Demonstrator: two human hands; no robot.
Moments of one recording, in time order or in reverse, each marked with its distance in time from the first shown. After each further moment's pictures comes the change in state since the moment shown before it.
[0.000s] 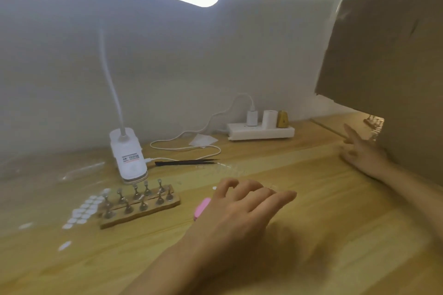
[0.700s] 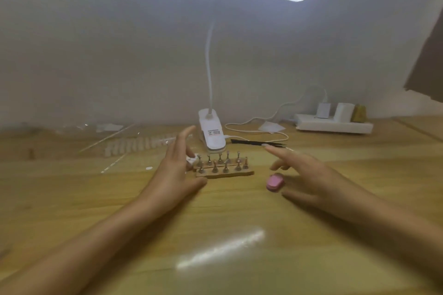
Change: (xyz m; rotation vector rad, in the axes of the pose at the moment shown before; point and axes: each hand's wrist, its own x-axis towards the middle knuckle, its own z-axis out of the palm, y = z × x) left_hand -0.141 -0.087 -0.075 -0.355 0.114 -0.947; right_hand -0.161 -0.243 0.039 0.302 -0.253 -0.971
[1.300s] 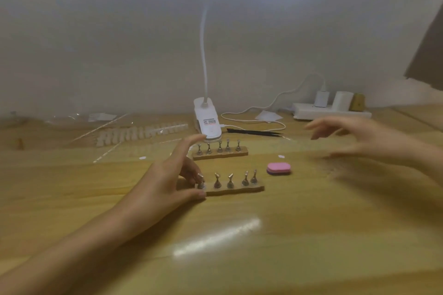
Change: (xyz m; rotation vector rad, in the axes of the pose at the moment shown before) left_hand -0.036 0.016 -0.013 -0.053 -0.164 0.147; right_hand 0.000 0.047 -0.084 0.043 -0.100 0.154
